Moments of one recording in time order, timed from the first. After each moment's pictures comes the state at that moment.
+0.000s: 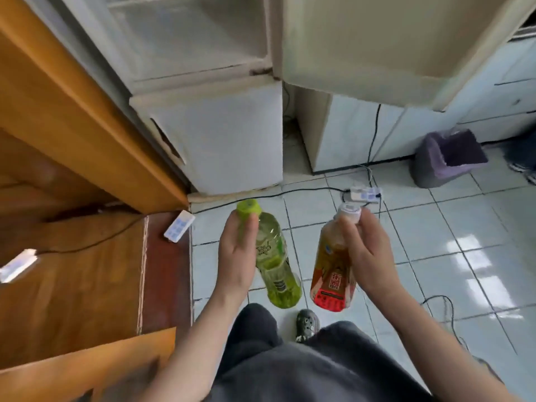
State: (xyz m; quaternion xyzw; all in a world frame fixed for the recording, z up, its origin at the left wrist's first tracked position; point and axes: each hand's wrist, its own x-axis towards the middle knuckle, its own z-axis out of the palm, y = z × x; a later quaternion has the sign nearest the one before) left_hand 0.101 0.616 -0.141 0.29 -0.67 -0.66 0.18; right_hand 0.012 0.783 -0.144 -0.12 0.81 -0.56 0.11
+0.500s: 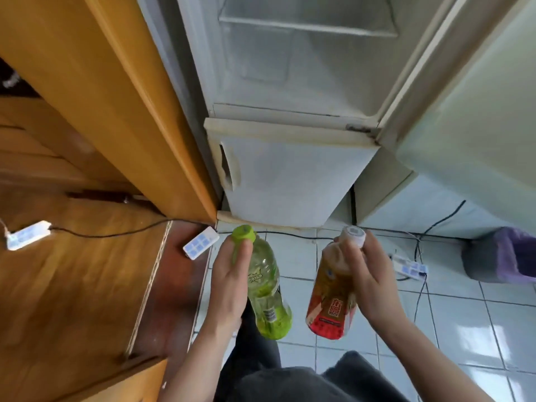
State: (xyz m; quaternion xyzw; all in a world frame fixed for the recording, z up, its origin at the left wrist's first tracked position) left_hand 0.046 0.401 -0.173 0.39 -0.57 -0.67 0.26; right_hand -0.089 0.543 -0.161 -0.21 0.81 -0.53 0.16
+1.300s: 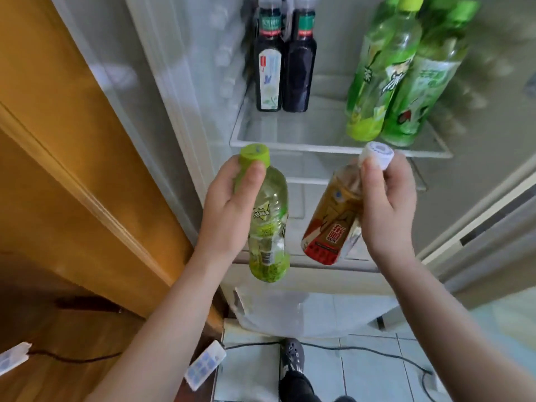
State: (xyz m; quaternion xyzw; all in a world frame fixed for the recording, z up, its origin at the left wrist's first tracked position) left_hand -0.194 0.100 -0.004 0.14 -0.70 -0.59 0.38; right_hand -0.321 0.237 -0.007 -0.31 0.69 -0.65 -0.09
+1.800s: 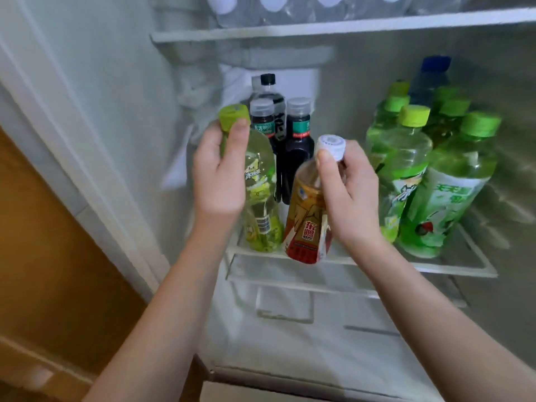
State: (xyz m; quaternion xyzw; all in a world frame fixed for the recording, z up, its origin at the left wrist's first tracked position) left_hand -0.359 -0.005 0.085 0.16 -0.66 -0.47 0.56; right_hand -0.458 0.112 0.053 -0.41 0.64 -0.64 -0.13
